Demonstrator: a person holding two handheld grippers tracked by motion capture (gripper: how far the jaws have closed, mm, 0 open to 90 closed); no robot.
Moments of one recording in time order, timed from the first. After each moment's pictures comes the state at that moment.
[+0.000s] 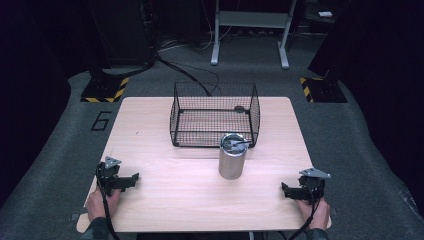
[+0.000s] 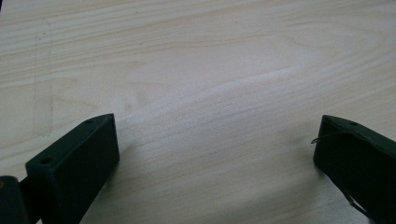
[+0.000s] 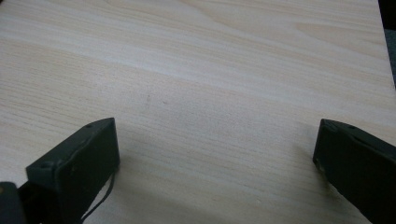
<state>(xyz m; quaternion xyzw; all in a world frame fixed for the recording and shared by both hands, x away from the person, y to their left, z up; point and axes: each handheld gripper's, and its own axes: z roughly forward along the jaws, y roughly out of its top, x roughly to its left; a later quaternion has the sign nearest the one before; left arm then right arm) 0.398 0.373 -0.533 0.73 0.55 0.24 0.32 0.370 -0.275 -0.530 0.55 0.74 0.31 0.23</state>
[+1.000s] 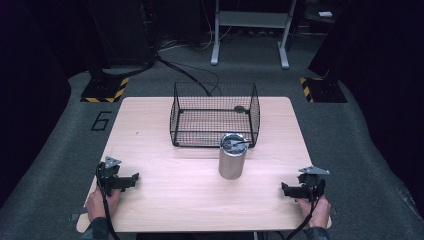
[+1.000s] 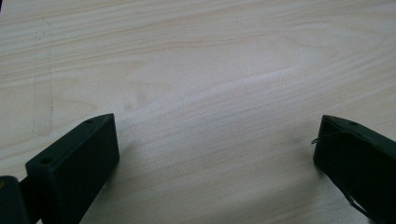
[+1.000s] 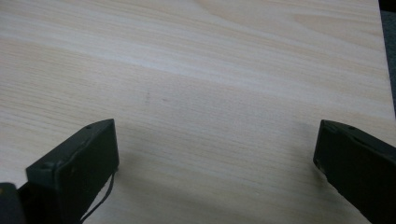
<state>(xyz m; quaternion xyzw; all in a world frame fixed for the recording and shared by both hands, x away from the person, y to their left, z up) 0.398 0.374 -0.532 0.74 0.55 0.24 0.32 0.372 -0.270 -0.519 0.57 0.73 0.29 0.22</state>
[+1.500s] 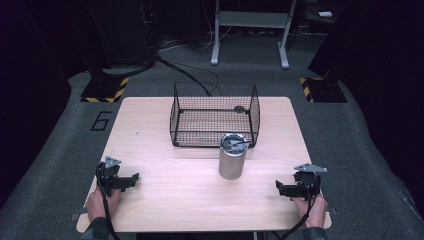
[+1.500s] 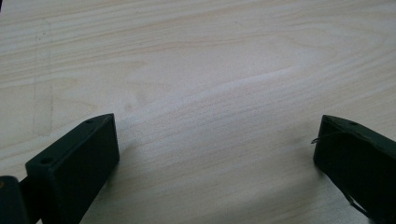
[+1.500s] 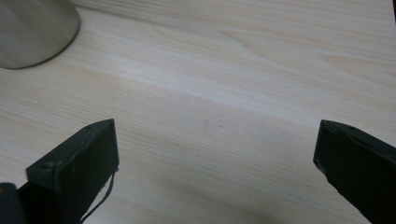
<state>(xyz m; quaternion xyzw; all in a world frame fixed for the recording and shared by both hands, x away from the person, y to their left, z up) 0.398 0.374 -0.532 0.74 0.55 0.24 0.32 0.364 -0.246 -0.490 0.55 0.75 0.32 0.21</state>
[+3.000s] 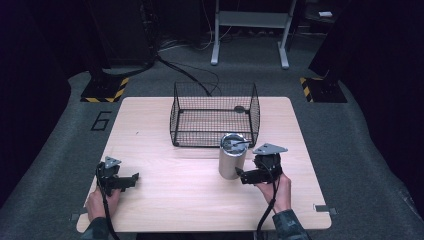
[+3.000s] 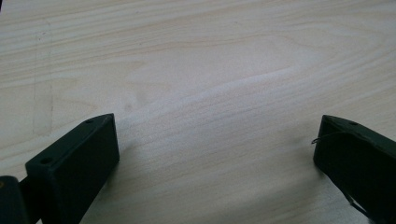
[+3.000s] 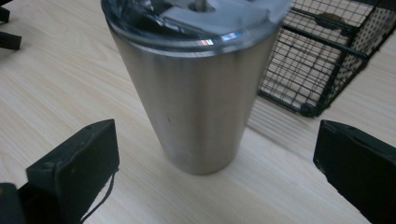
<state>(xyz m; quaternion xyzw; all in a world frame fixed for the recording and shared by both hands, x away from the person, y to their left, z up) 0.398 0.374 -0.532 0.74 0.55 0.24 0.32 0.385 -0.125 -0.419 0.42 0.80 0.39 0.19</state>
